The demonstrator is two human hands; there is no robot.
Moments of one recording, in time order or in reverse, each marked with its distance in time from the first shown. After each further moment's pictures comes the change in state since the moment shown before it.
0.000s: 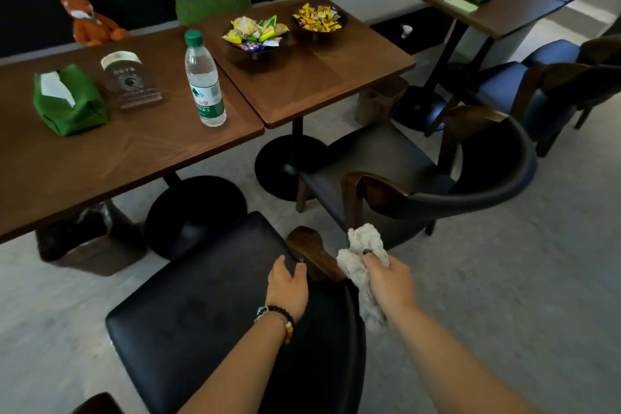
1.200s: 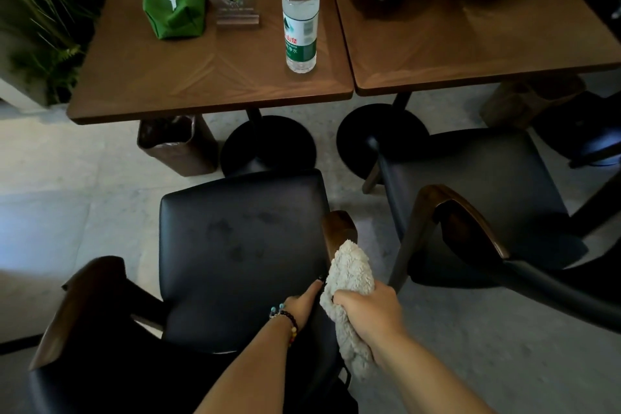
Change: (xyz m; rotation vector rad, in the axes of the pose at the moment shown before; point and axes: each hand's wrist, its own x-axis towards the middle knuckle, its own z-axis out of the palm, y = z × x) left_hand 0.063 -0.070 0.051 -0.215 -0.063 -0.658; right_hand 0.072 0.008 0.049 -0.329 -0.478 0.075
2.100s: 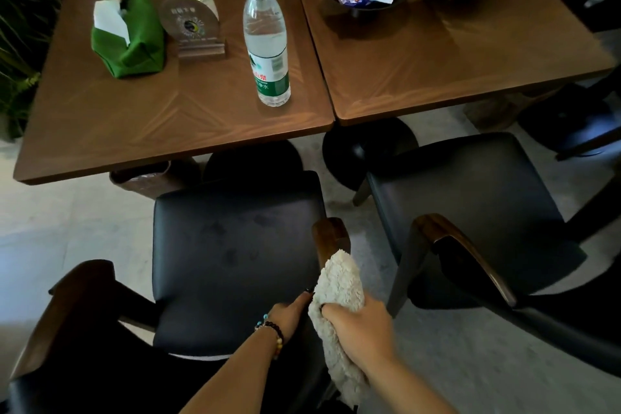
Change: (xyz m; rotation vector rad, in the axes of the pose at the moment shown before) left_hand 0.024 0.066 -0.038 0.121 0.034 0.047; right_hand 0.036 -0.056 0.009 -0.118 0.018 -0.026
